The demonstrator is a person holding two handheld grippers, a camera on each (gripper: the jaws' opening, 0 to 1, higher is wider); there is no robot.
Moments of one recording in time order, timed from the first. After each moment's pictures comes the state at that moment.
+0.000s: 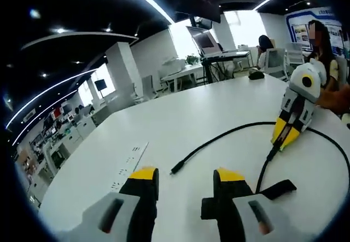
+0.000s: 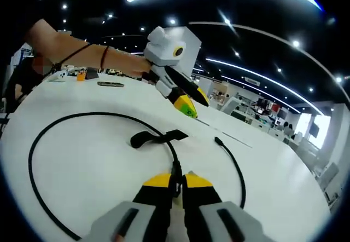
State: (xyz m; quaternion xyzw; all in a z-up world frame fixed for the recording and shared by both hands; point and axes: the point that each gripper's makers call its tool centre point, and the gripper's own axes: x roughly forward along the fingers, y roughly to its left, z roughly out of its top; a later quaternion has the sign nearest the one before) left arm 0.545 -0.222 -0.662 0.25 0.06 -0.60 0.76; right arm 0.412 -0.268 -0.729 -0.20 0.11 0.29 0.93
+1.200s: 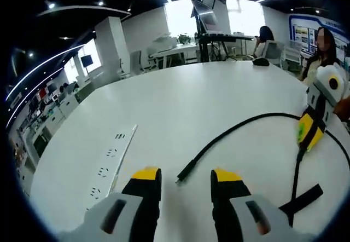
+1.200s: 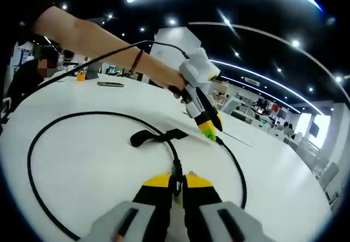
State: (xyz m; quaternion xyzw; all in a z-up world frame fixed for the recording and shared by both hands) left arm 0.579 -0.276 -0.724 0.28 0.18 -0.63 0.70; right arm 0.409 -0.264 -0.732 -0.20 0.10 0.29 0.93
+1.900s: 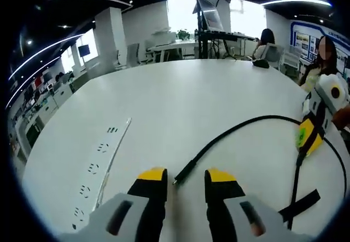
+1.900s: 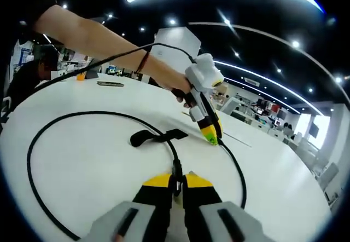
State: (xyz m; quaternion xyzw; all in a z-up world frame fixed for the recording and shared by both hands) left arm 0.587 -0.283 -0.734 0.26 0.22 -0.64 0.69; right arm 0.413 -0.268 -0.733 -0.20 0.10 0.29 0.93
